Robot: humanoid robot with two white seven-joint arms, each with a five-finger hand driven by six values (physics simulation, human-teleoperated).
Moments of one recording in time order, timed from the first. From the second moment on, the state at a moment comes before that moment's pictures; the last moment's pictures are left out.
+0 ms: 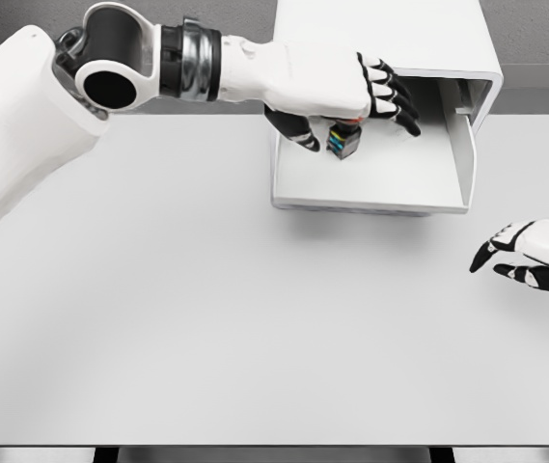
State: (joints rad) left arm -1.21 0.39 -0.91 -1.44 -0.22 -0.61 -0.61; right arm 0.06 -0.93 0.00 -1.67 0.05 -0.61 0.61
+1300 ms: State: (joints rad) left arm -0.92 0.87 -0.91 -1.46 -0.19 -0.61 -0.61; right arm -0.43 -0.89 0.46 -1.62 0.13 -0.61 0.61
